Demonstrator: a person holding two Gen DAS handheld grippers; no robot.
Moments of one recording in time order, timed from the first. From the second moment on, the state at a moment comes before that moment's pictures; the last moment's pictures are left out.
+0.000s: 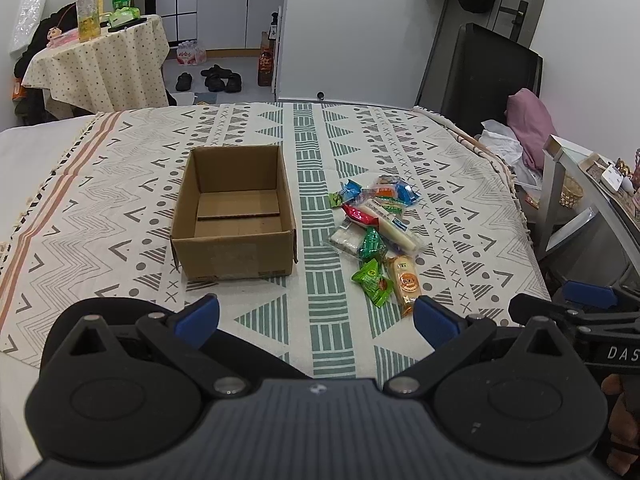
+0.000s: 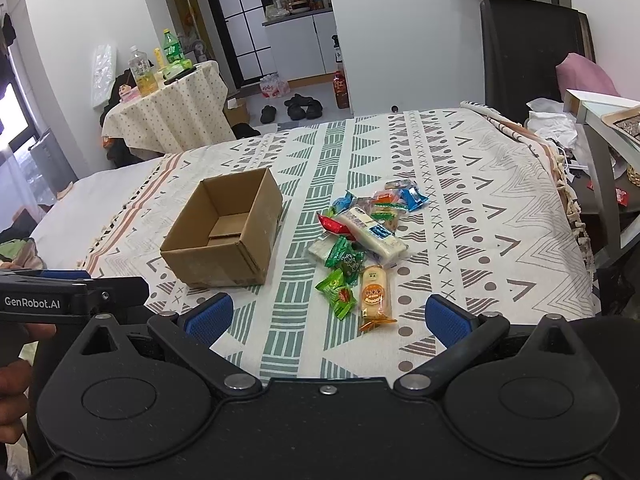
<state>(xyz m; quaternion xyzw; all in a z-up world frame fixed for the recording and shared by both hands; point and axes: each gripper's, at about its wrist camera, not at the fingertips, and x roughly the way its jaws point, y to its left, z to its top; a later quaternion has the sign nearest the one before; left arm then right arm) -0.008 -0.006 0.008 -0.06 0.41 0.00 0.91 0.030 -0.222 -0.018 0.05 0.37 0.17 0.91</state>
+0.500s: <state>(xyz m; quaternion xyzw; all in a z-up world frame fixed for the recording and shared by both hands) -0.010 -0.011 0.012 -0.06 0.41 -0.01 0.91 0.028 -0.221 -0.015 0.04 0.37 0.17 0.91</state>
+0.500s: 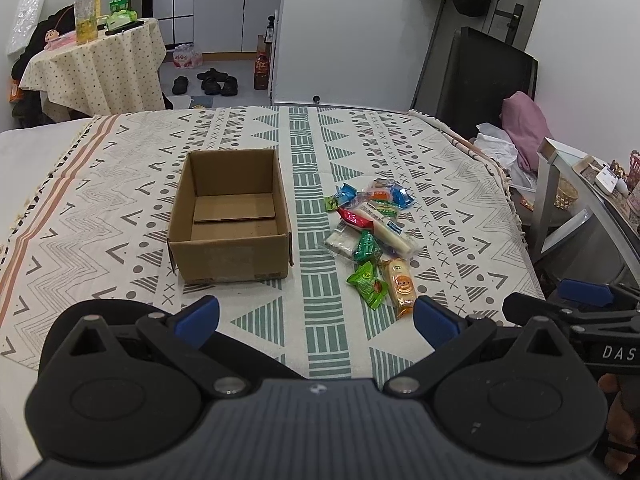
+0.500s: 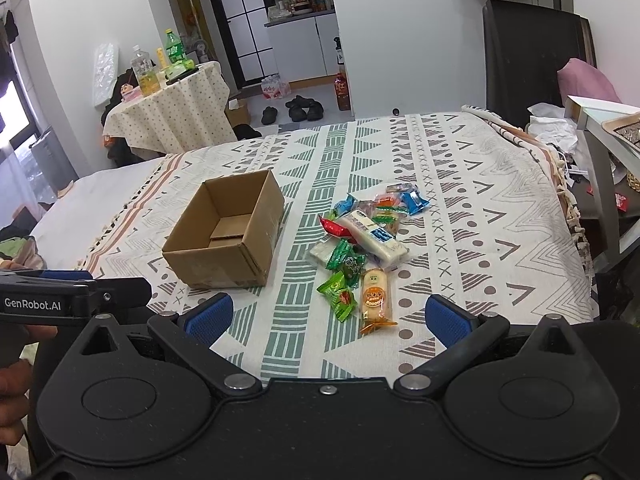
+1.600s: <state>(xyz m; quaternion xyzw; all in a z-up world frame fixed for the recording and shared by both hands) -0.009 -0.004 0.011 -0.07 0.41 -0.01 0.91 0.029 -0.219 -0.015 0.03 0.37 0.17 0.92</state>
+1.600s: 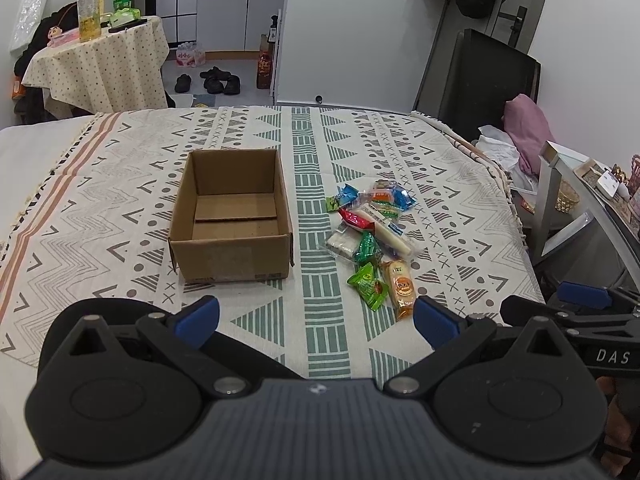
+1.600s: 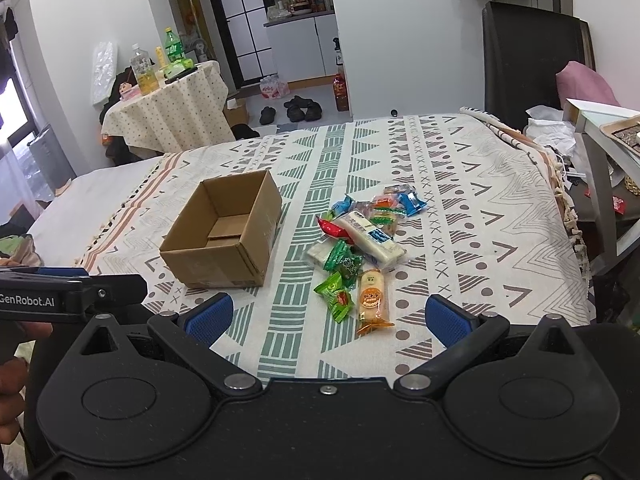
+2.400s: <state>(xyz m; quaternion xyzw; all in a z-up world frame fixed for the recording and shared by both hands) 0.037 -0.018 -0.023 -0.10 0.42 -0.03 0.90 0.066 -0.231 -0.045 0.05 0.40 0.16 0.90</state>
